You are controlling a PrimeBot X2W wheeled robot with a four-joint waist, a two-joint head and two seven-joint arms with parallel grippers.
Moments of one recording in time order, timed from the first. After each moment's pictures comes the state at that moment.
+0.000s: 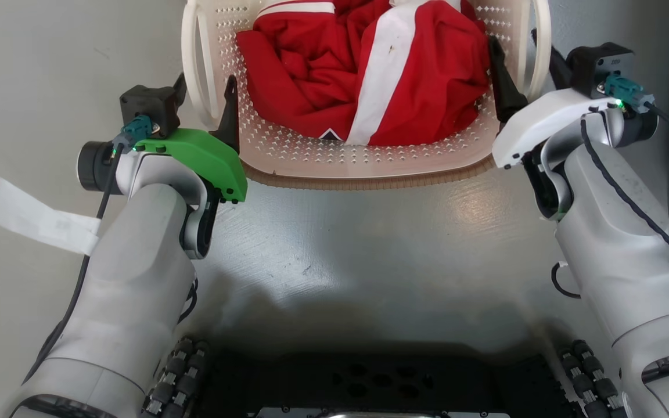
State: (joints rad) left arm -0.84 0.02 -0.53 0.81 -0.55 0.04 -0.24; right arm -0.78 -0.09 0.29 0.77 0.24 0.02 -0.24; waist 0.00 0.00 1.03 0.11
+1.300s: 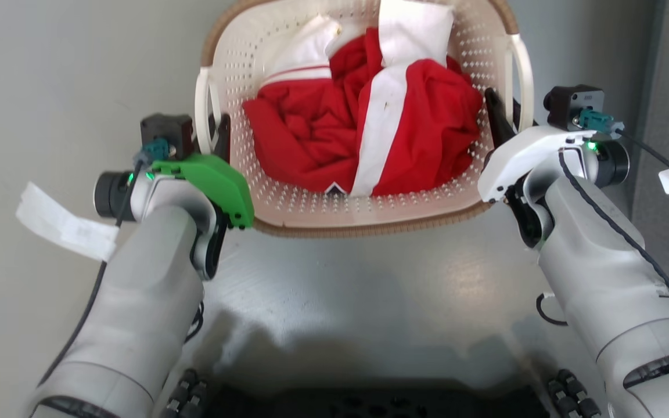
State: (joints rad) left arm -0.85 0.00 -0.62 0.96 -0.63 0.03 -0.25; right arm -0.78 -0.05 0.29 0.97 0.30 0.04 -0.25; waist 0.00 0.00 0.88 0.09
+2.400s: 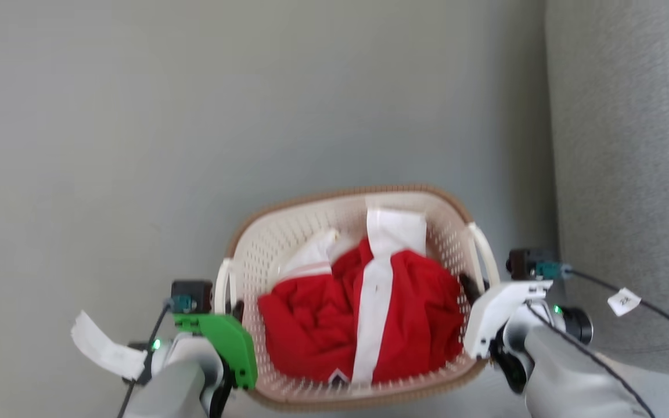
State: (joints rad) left arm -0.54 -0.03 -0.69 1.14 -0.71 -0.04 -0.20; right arm -0.49 -0.02 0.47 1.11 0.51 0.09 -0.19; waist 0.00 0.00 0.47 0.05
